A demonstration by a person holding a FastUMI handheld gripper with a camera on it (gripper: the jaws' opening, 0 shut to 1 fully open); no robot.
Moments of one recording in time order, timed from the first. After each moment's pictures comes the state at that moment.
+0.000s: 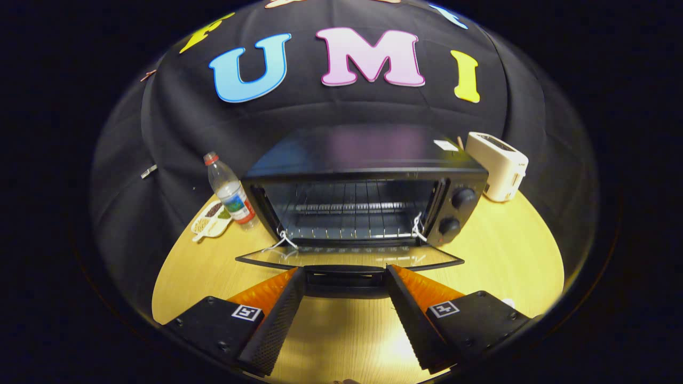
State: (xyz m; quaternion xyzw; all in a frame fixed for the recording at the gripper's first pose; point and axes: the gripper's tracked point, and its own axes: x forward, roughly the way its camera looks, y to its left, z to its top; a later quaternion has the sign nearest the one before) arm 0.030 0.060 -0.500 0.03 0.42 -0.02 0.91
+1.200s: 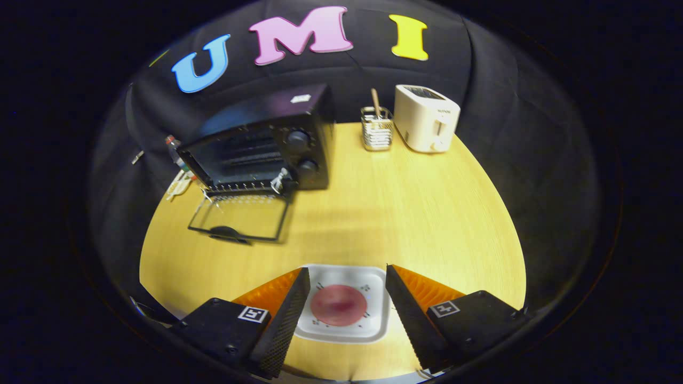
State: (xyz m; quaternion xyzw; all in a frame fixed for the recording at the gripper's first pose) arm -0.087 -0.197 -0.491 0.04 0.53 -0.05 0.85
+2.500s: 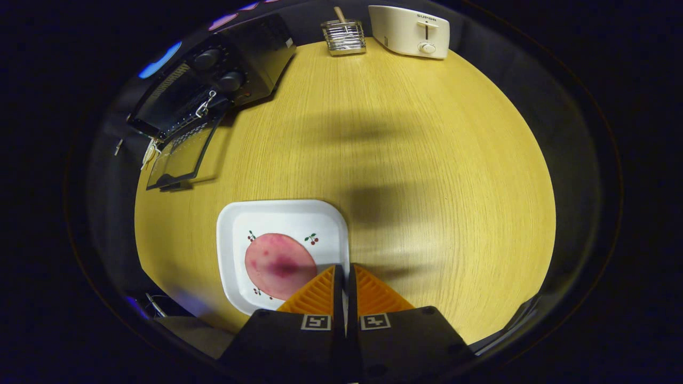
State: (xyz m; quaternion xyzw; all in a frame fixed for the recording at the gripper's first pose) arm -0.135 -0.244 -0.589 0.07 0.68 -0.03 0.72
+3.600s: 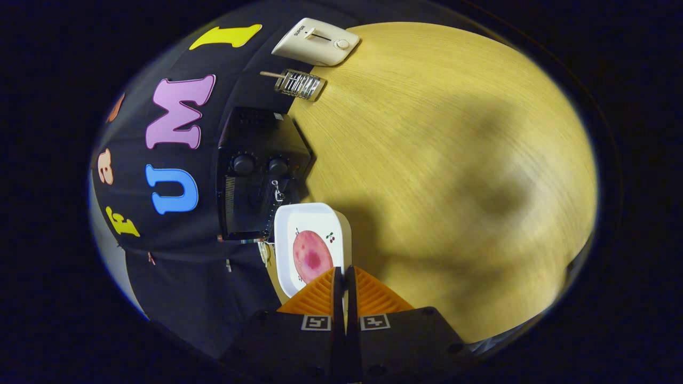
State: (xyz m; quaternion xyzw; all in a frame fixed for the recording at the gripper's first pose) arm -0.106 -0.174 -0.512 0.53 0.51 -0.09 0.68
